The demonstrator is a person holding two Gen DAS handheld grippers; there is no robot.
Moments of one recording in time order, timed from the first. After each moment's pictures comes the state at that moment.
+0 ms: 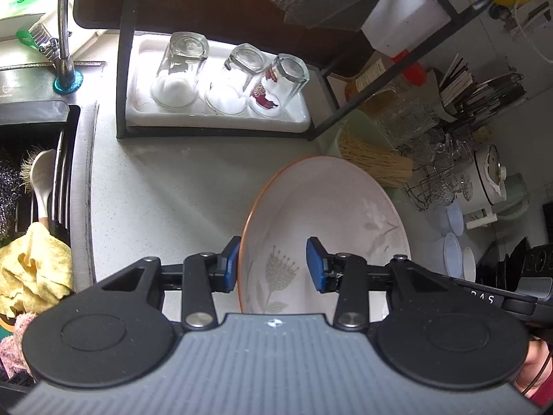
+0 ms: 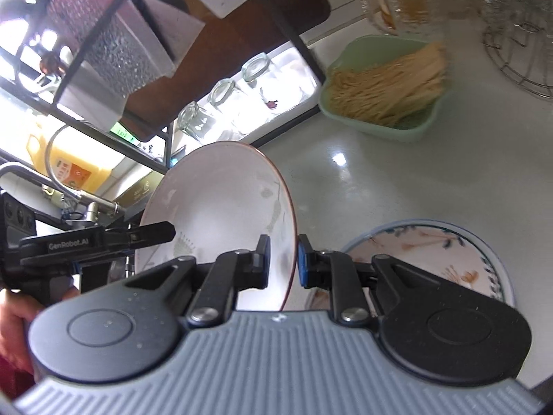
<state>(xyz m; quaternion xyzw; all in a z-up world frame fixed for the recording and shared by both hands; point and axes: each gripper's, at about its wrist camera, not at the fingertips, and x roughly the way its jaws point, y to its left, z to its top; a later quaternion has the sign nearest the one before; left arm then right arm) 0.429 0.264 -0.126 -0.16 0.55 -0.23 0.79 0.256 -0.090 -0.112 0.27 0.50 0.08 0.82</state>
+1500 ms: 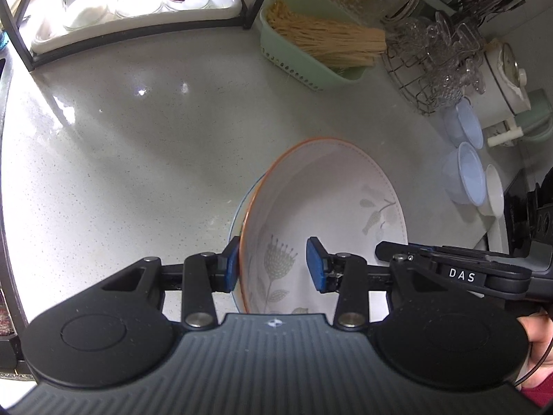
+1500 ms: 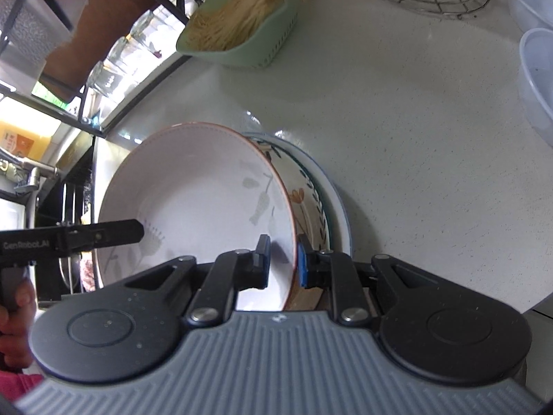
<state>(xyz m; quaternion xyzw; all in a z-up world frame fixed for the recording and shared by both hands) 0.365 0.120 -0.179 -0.06 0.62 -0.23 0.74 0.193 -0.178 -0.179 0.24 0.57 0.03 0.78</state>
